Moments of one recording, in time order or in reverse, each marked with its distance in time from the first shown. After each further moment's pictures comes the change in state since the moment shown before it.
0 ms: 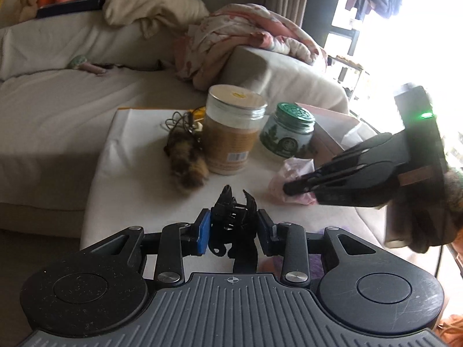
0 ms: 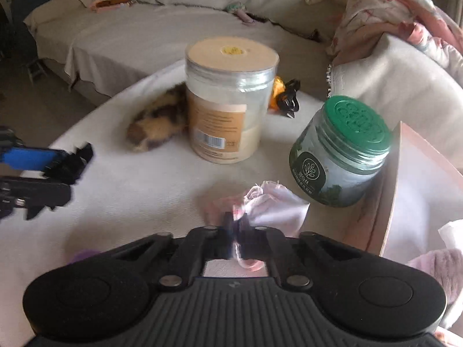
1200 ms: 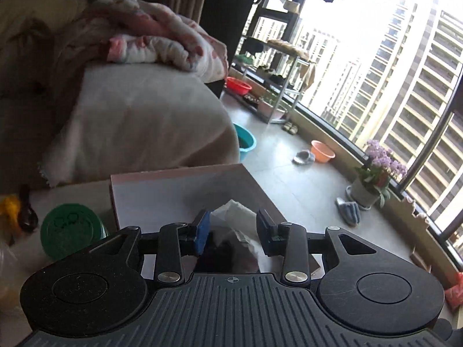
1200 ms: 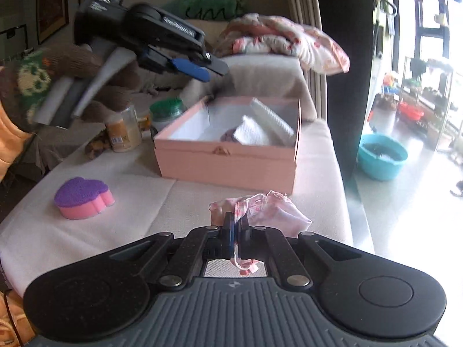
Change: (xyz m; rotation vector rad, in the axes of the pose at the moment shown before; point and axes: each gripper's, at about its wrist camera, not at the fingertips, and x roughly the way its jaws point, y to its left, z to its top) left arm 0.162 -0.198 0.135 0.064 0.058 -0.268; right arm -0.166 -0.110 -0.219 0.378 -0.271 -0.158
